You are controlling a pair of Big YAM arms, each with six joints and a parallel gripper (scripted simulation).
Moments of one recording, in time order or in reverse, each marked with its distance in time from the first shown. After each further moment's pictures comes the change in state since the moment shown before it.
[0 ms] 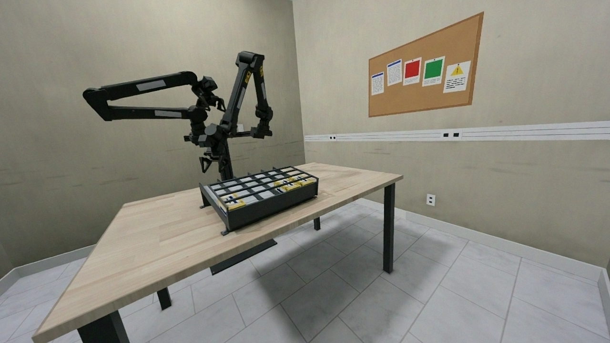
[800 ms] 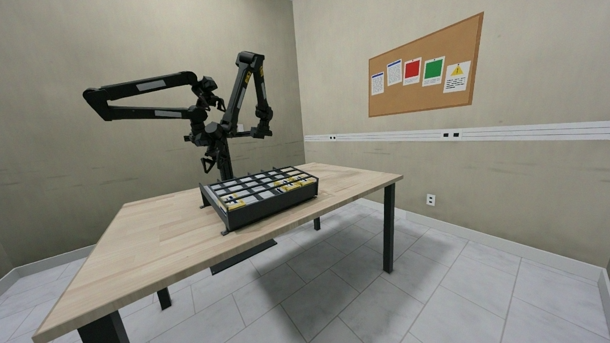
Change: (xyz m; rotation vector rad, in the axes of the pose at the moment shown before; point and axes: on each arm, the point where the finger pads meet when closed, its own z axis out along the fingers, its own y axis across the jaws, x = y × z) left arm -0.017 0.019 -0.001 -0.103 -0.050 0.269; right arm 0.000 0.000 0.000 0.000 0.000 0.000
